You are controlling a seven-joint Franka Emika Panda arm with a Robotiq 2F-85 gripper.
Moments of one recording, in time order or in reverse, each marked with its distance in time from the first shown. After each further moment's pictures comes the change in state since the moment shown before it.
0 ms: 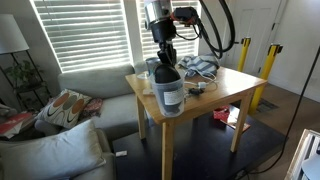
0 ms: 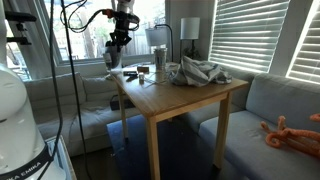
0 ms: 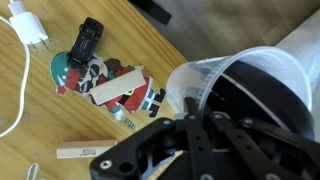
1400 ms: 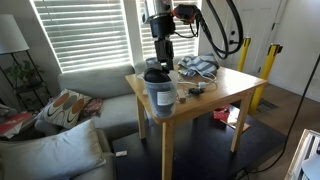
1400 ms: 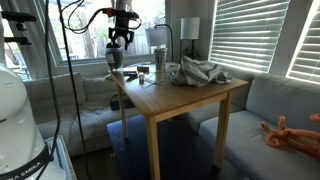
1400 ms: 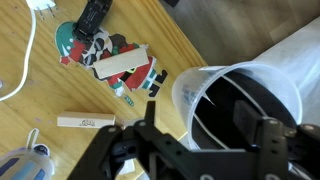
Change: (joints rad) arm -0.001 -0.036 0.006 -0.024 -0.016 0.077 -0.093
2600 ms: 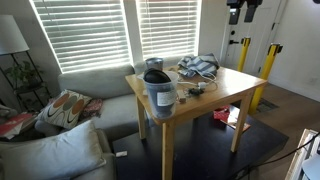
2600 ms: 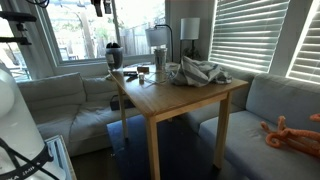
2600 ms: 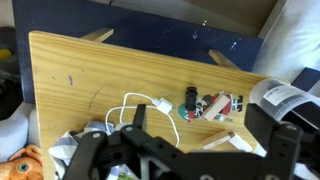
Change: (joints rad) arm -0.153 -0.784 -0.096 -0.472 -0.028 -0.074 0.415
